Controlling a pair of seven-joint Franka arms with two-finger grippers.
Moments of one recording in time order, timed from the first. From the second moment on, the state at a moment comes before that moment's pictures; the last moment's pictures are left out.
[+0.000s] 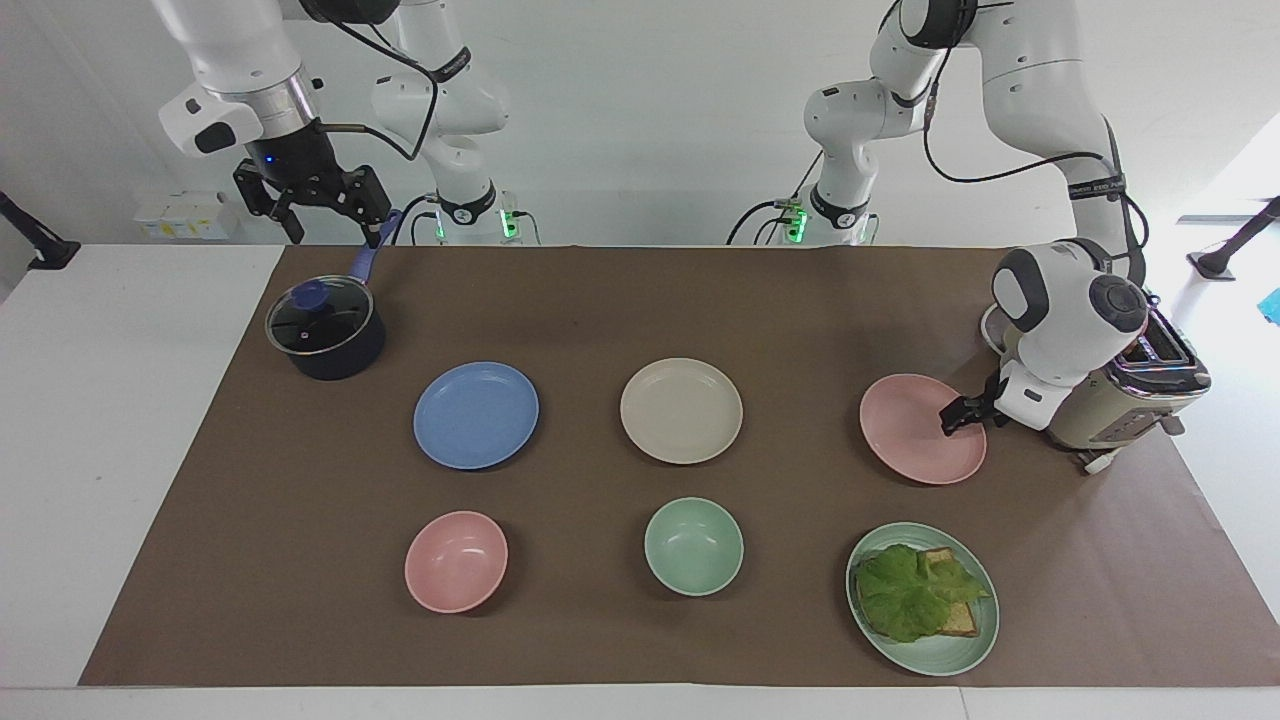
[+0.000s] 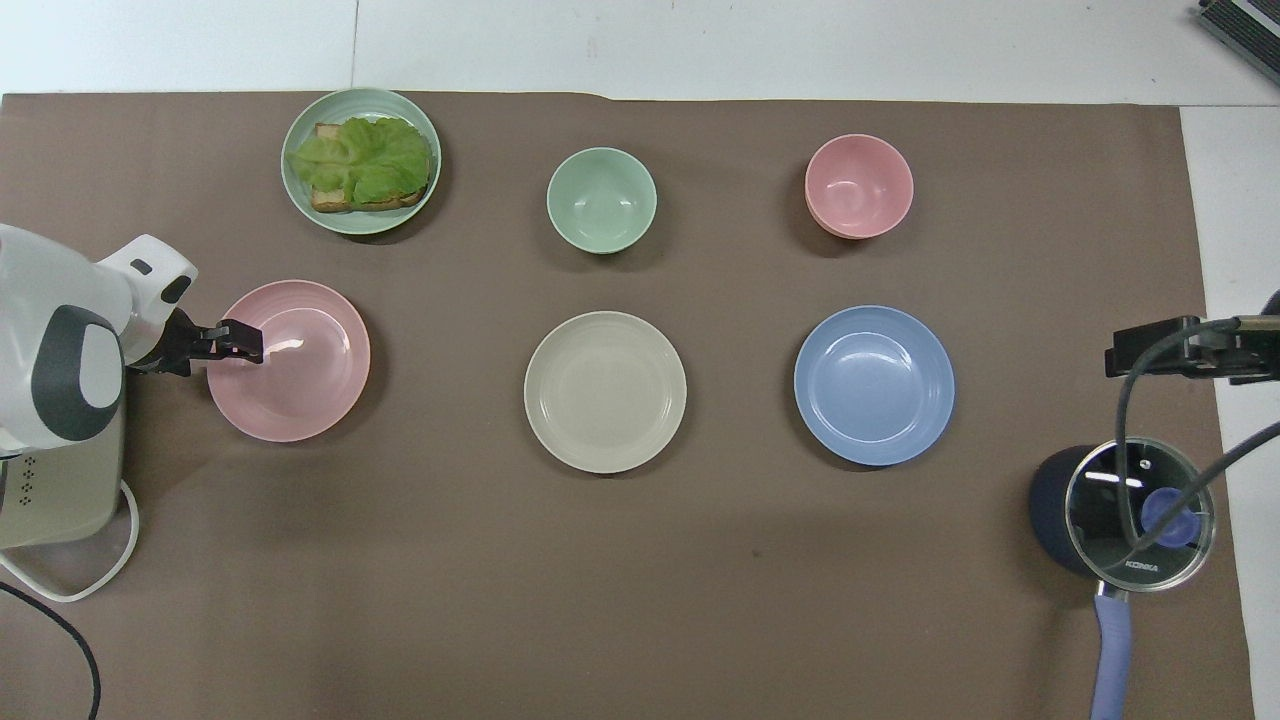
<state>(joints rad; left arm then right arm) 0.12 0.30 -0.03 -1.99 -0.02 2.22 -0.01 0.00 -0.10 0.00 -1.62 -0.02 1.53 0.09</state>
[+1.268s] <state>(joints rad) 0.12 0.23 -0.06 -1.78 -0.20 1.88 0.00 0.00 -0.10 0.00 -1.62 -0.02 1.53 0.09</state>
